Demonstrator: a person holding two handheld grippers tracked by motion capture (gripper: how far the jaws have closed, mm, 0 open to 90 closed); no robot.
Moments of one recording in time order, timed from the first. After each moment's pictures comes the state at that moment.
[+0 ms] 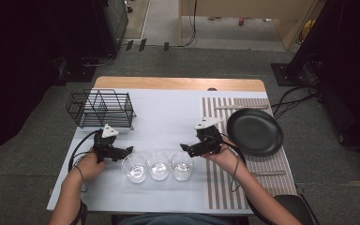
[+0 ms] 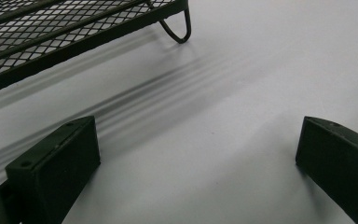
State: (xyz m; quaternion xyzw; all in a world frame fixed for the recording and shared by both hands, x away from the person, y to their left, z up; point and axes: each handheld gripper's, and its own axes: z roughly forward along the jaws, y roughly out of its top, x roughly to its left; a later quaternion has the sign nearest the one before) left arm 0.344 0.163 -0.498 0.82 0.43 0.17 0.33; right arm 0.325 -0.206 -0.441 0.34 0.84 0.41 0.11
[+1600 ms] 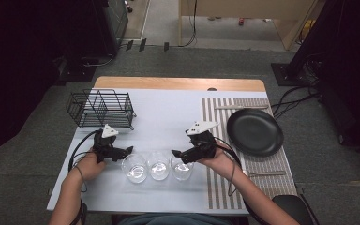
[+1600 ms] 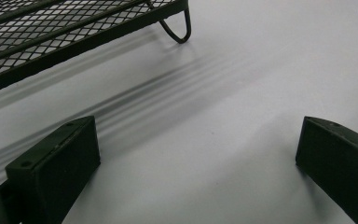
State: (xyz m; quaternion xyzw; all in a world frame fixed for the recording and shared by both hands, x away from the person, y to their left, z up) left arm 0.344 0.163 -0.498 0.82 0.43 0.17 0.33; right arm 0.306 -0.184 -0.428 0.30 0.84 0.45 0.09
